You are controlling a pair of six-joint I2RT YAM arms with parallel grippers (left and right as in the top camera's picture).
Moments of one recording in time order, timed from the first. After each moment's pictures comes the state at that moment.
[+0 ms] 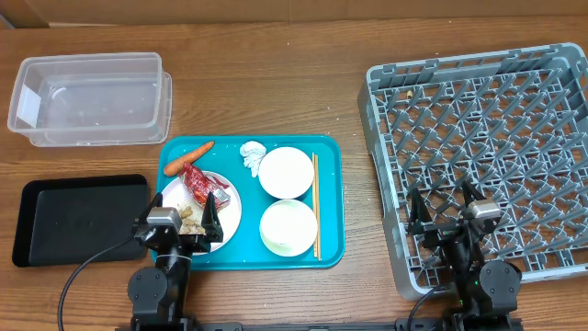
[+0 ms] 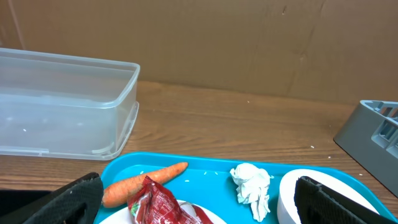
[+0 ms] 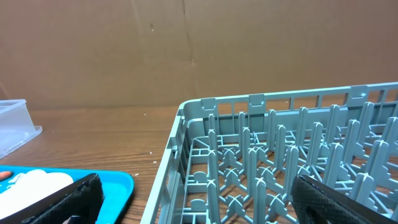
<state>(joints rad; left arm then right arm) 0.03 0.01 0.01 -0.07 0.08 -0.15 0.05 0.01 0.02 -0.02 -0.12 0.11</state>
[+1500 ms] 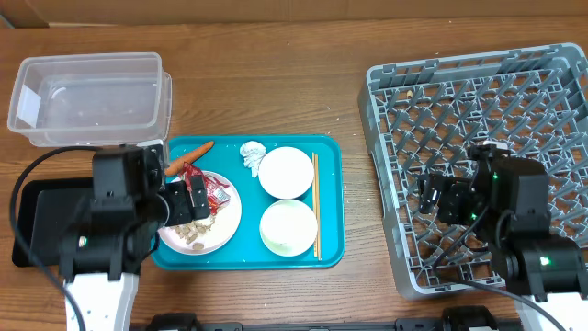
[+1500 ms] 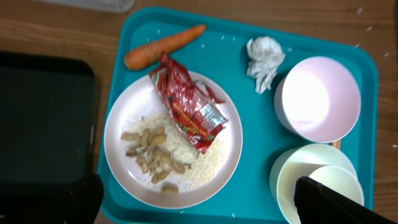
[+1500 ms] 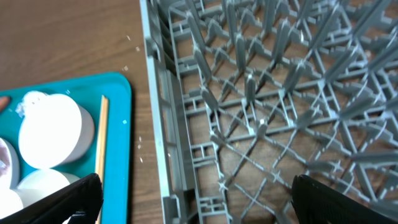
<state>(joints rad) 0.03 1.00 1.06 -1.09 0.07 -0.17 0.05 0.86 0.90 -0.91 -0.12 0.23</state>
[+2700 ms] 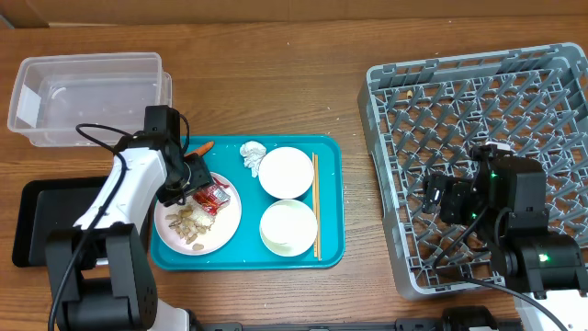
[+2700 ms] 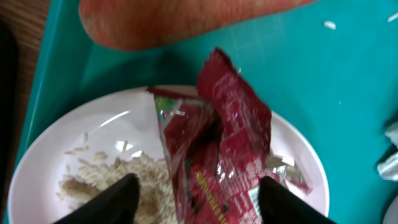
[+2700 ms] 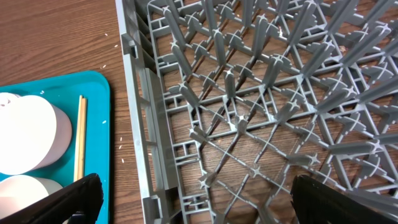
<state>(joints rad) 0.05 1.69 1.06 -0.83 0.03 -0.42 0.05 0.86 0.90 -0.93 -0.05 0.23</state>
